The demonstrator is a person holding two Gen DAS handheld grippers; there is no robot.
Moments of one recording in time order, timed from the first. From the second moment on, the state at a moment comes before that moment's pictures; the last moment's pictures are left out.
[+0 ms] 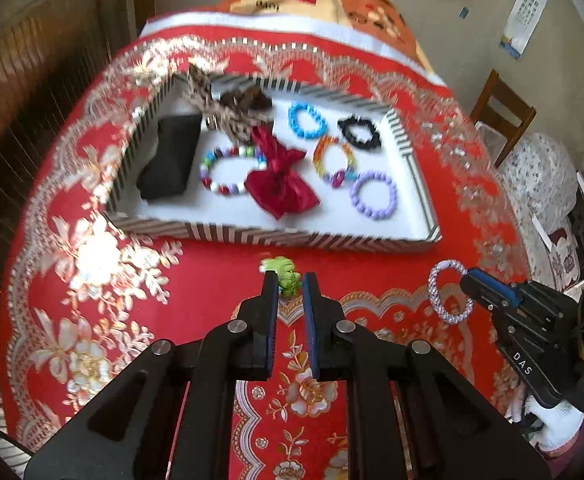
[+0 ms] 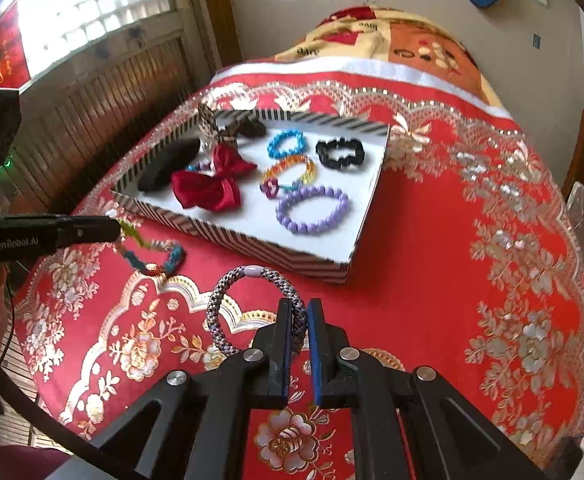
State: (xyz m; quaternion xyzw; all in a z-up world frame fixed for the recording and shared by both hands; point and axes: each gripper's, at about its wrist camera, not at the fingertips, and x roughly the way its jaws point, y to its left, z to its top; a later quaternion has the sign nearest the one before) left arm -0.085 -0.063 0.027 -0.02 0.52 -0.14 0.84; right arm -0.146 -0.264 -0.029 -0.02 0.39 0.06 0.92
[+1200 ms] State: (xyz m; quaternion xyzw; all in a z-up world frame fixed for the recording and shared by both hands) left arm -0.014 -0.071 0.083 0.02 0.47 -0.12 0.87; right arm -0.105 -0.272 0.026 -0.03 0.36 0.06 0.93
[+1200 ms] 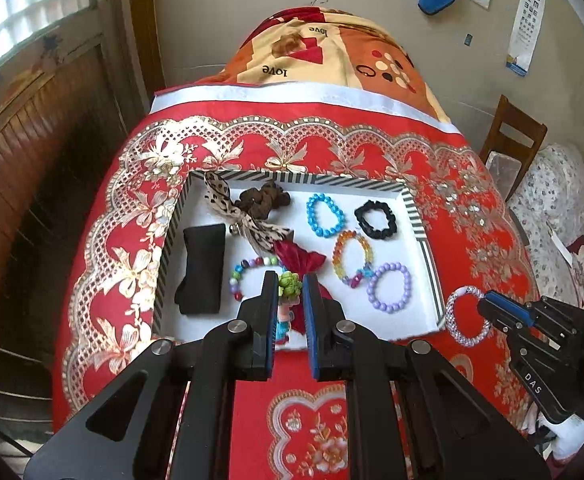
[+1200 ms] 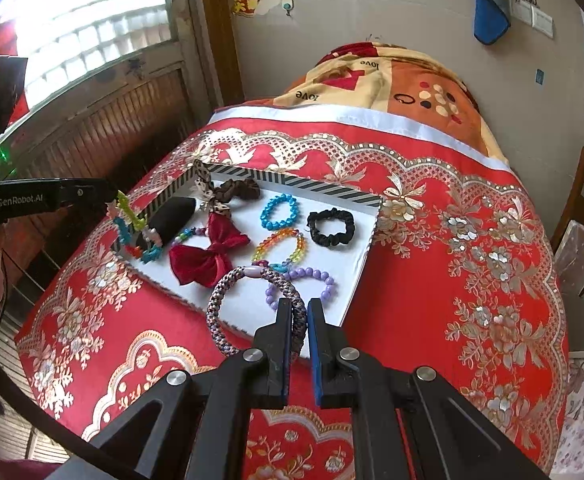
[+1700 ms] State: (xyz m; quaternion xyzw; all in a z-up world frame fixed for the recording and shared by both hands) left arm 0.058 -0.100 0.070 0.04 0.48 -0.14 0.86; right arm -0.036 -0.288 0.004 0.01 0.39 0.05 0.92
